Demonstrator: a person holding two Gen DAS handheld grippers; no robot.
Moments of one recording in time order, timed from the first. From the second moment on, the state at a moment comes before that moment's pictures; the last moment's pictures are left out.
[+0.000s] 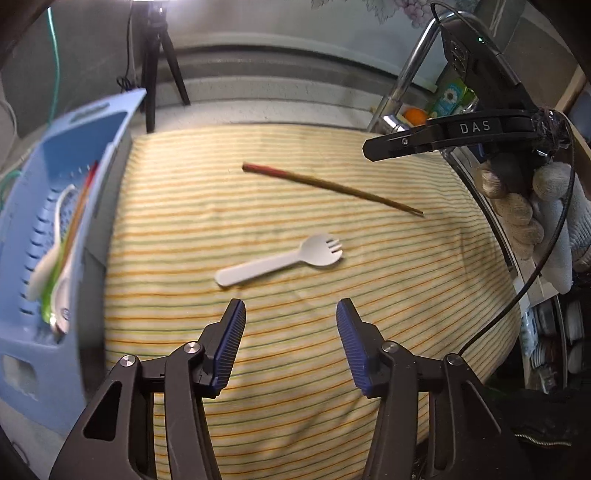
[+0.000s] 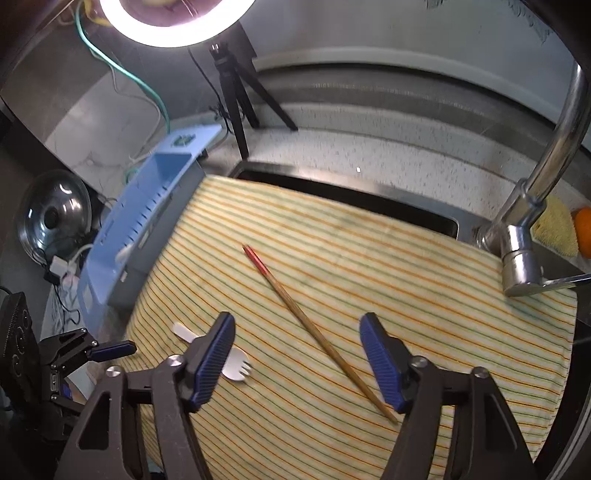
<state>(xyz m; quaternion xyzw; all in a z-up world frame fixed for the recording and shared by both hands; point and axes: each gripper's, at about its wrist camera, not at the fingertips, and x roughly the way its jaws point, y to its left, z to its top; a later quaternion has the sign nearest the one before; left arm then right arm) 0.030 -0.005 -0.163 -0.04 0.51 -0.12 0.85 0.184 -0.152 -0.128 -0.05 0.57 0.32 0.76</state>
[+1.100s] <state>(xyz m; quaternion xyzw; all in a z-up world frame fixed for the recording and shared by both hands) 0.132 -0.019 -0.193 -0.05 0.56 -0.08 0.83 0.201 -0.132 -0.180 -0.12 0.60 0.32 0.72</state>
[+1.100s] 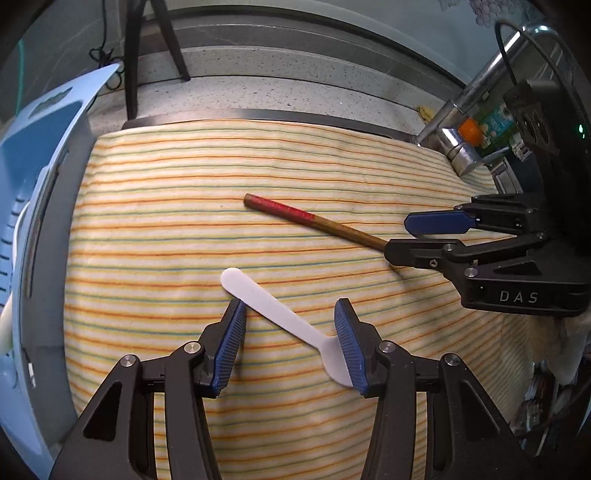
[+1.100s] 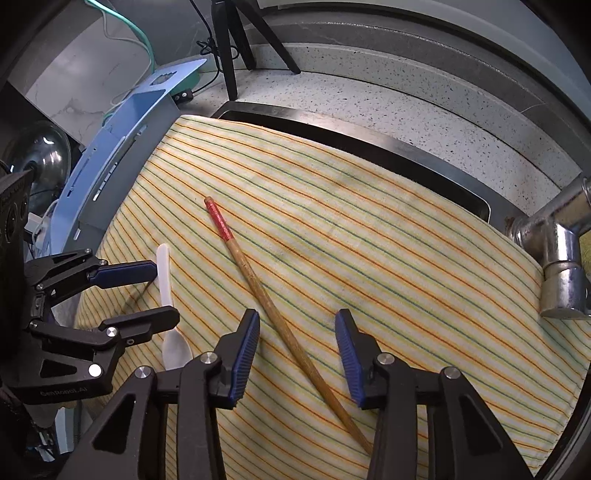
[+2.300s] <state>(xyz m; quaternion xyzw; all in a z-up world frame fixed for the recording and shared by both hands) 0.114 -0.010 -0.193 -0.02 0.54 -0.08 0.84 0.188 -0.124 -0.180 -0.17 0.59 0.33 0.72</state>
